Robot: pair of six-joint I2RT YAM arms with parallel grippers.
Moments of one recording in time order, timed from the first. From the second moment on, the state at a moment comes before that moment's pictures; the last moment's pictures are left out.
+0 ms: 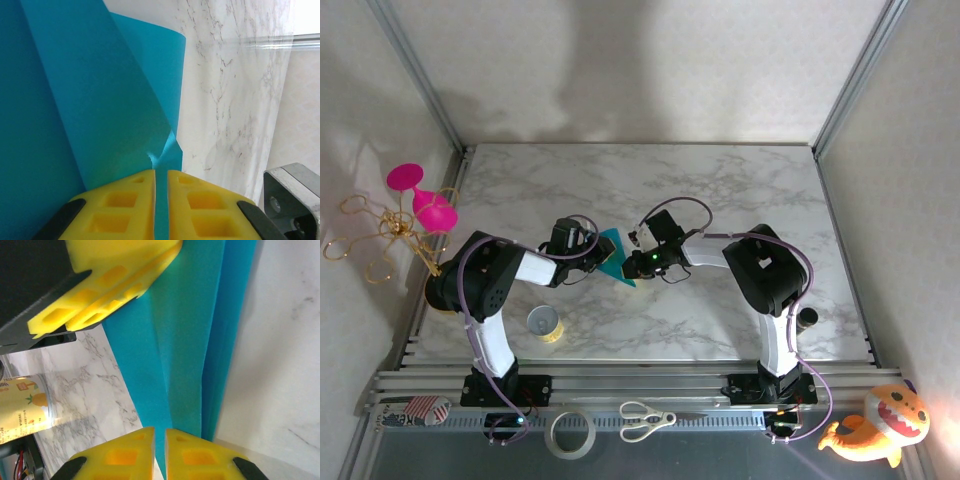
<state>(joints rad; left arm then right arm) -0.35 1.87 0.69 0.52 0.42 -1.09 0.68 2.00 1.12 -0.15 -0.65 0.45</state>
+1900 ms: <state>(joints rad) -0.35 1.87 0.71 0.52 0.46 -1.03 0.69 2.01 1.15 -0.20 -0.58 0.43</state>
